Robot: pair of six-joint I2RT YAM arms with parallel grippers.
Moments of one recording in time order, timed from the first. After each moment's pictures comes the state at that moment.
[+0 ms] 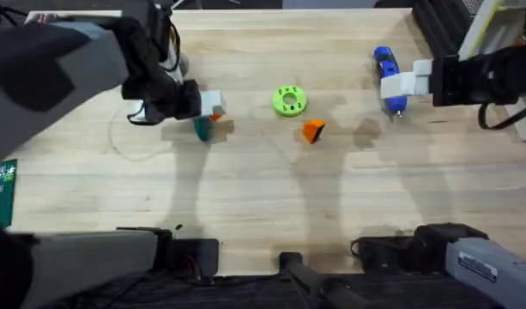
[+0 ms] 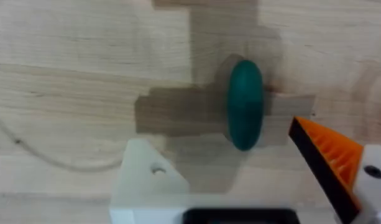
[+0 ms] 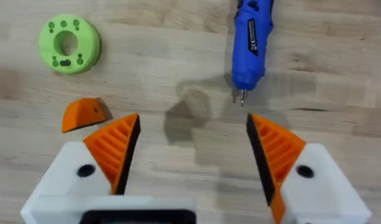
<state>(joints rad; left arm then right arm) -0.06 1.50 0.99 -0.83 0.08 -0.24 0.00 1.10 1.06 -0.98 -0.06 -0.04</state>
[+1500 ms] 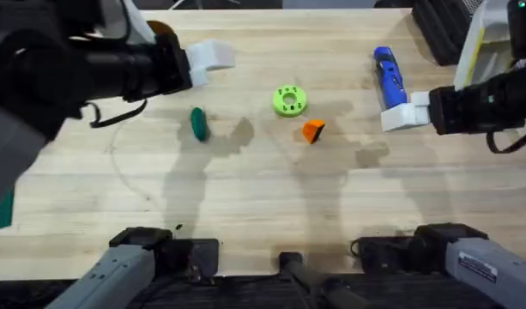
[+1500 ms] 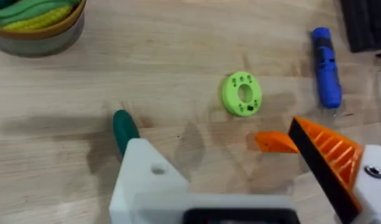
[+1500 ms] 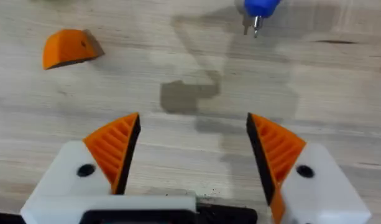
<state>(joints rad) -0.06 1.05 0.97 -0.71 0.37 -0.31 0.00 1.10 1.06 -1.22 -0.06 -0.04</state>
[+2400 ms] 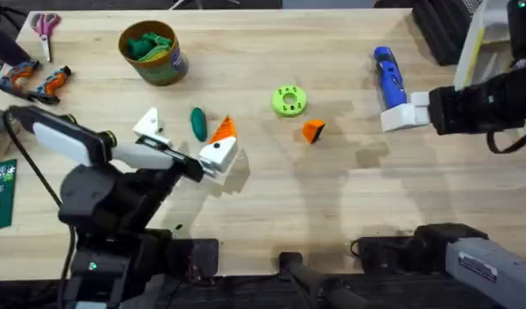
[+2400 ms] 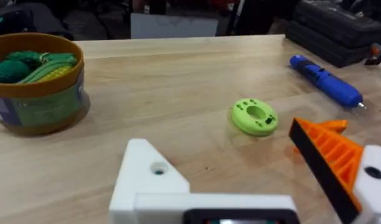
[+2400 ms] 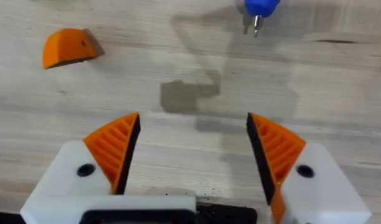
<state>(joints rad) -0.05 0.07 0.05 -0.12 0.40 -0.13 0.00 1.10 1.06 -1.23 -0.06 -0.04</state>
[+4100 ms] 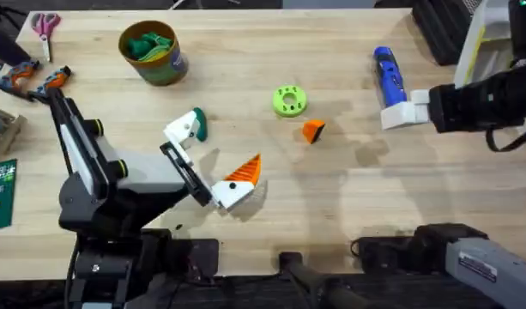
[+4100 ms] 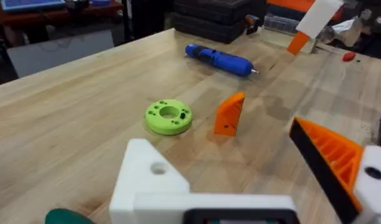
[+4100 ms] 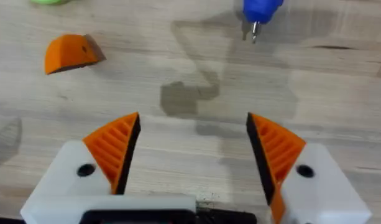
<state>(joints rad) -0.02 0.01 0.02 -0.10 0.89 -0.01 0.00 1.10 1.06 -1.21 -0.06 -0.04</state>
